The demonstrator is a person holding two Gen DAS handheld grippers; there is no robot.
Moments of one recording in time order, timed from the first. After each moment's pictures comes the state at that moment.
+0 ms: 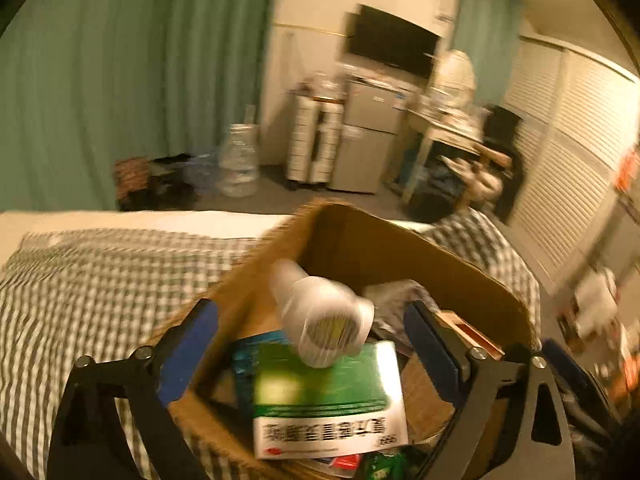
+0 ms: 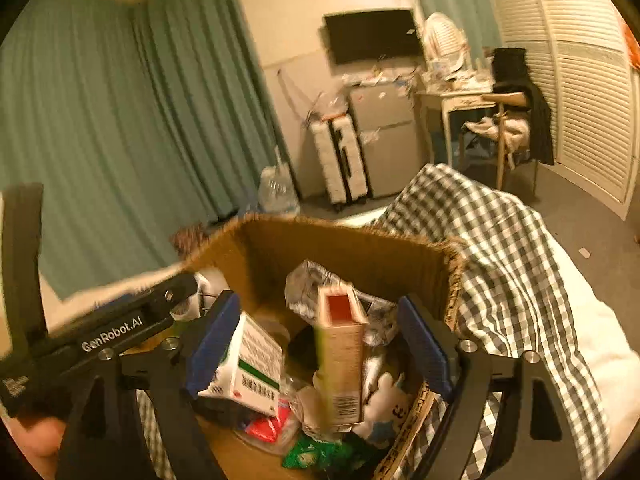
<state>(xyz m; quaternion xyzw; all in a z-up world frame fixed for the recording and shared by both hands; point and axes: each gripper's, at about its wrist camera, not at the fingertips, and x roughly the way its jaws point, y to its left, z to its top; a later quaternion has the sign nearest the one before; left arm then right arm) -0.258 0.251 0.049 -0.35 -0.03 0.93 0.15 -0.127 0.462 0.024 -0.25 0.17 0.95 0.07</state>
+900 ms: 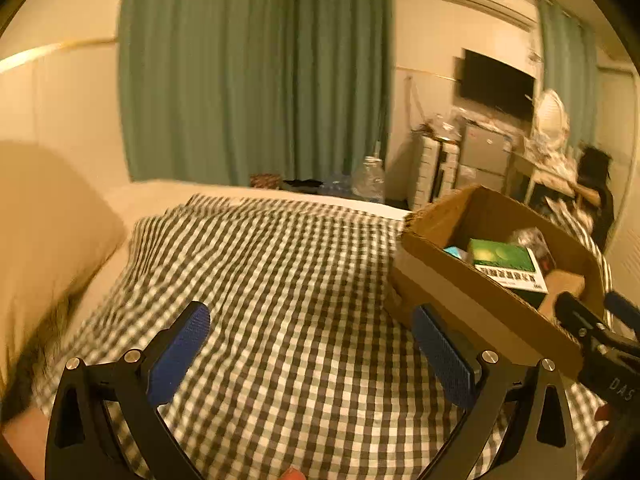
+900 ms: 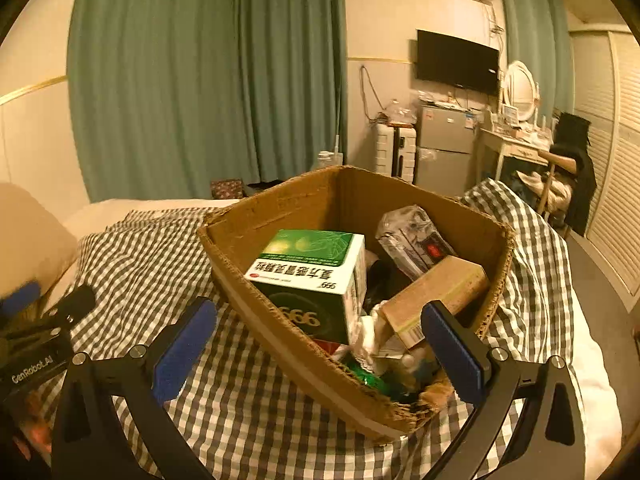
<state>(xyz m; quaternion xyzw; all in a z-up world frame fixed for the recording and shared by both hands) -0.084 0.111 0.016 -0.27 -0.01 0.96 -0.06 -0.070 0.370 0.000 -0.27 0.00 0.96 -0.01</state>
